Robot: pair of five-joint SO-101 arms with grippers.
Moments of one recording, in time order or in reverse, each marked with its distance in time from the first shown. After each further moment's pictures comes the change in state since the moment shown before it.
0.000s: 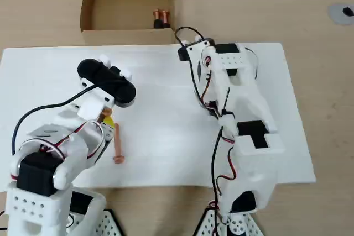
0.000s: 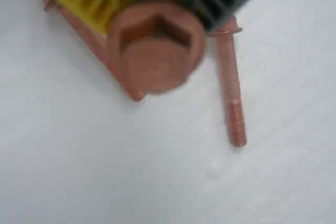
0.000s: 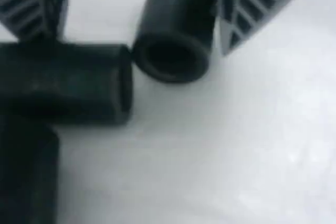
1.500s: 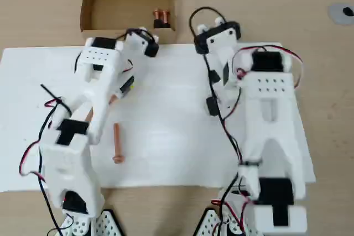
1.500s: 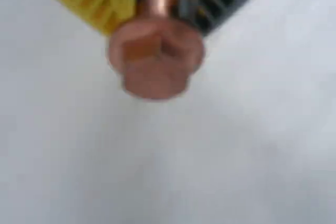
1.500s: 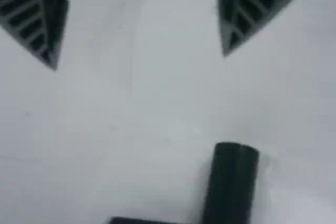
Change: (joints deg) left arm -4.7 85.5 -44.2 -6.9 -8.2; right arm 4.2 -35.3 9.8 11.1 9.8
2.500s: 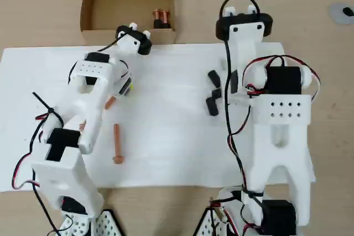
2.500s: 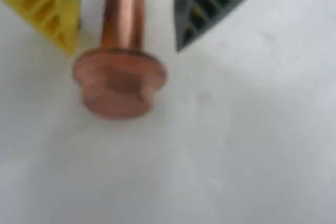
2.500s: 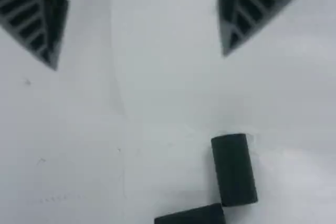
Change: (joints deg) left arm -2.0 -1.5 17.3 -25.3 1.8; right arm 0.9 -14.3 -4.0 5.6 -20.0
